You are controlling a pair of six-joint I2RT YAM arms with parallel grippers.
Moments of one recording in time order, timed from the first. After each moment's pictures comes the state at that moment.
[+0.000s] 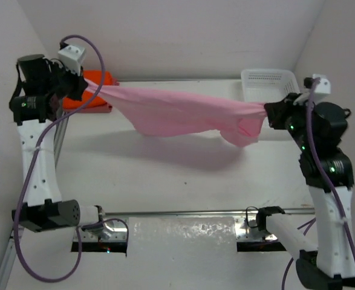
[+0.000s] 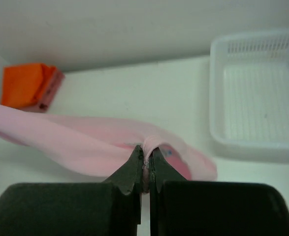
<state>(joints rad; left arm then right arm) 0.19 1.33 1.65 -0.82 0.41 0.40 0.08 0.90 1.28 -0.62 -0.08 0.25</state>
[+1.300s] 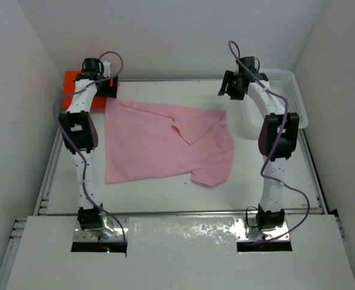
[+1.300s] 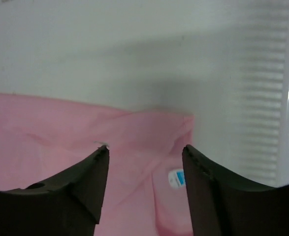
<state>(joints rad) 0.13 2.45 2.34 -0.77 0.12 0.19 0.08 2.18 1.91 -0.60 -0.14 0.34</state>
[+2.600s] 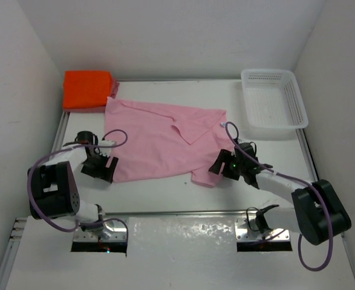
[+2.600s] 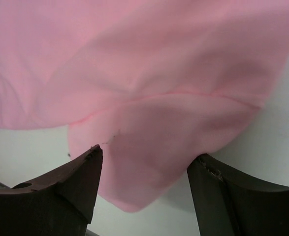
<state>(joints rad) 0.20 1.42 0.68 -0.69 0.15 0.50 0.36 1.24 0.34 0.03 -0.17 0.65</state>
